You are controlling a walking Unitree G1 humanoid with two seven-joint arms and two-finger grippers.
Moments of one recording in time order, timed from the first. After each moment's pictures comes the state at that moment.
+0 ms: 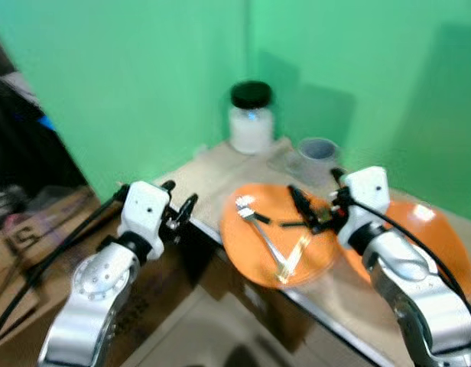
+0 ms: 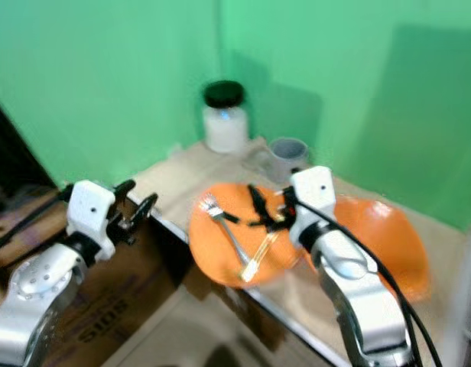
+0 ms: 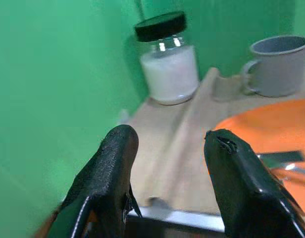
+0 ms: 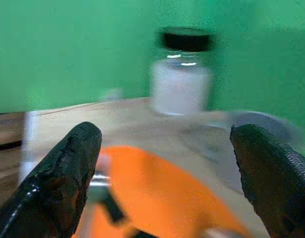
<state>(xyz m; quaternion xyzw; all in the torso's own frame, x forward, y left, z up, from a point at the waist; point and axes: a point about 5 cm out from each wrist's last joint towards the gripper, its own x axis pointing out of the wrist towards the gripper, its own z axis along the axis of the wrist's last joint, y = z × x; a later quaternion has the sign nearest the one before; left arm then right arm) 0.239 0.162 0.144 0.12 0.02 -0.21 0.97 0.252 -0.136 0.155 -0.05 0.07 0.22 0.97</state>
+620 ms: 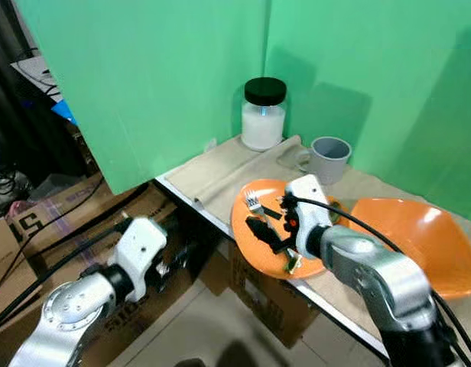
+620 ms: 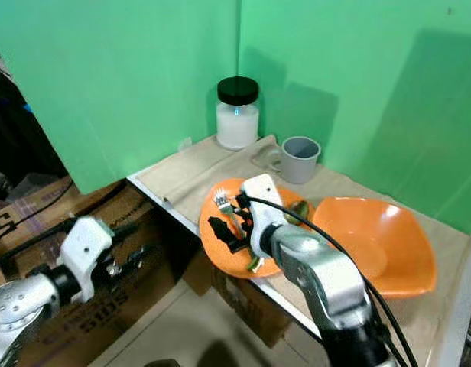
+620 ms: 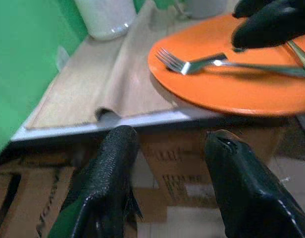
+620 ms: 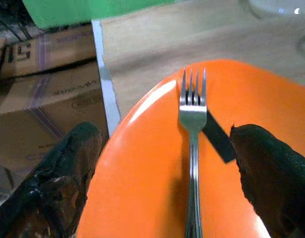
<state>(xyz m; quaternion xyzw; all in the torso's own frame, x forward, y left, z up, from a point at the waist) 0.201 0.178 0.118 0.16 0.13 -0.33 0.92 0.270 -0.096 0.126 -0.02 0.27 0.28 0.92</state>
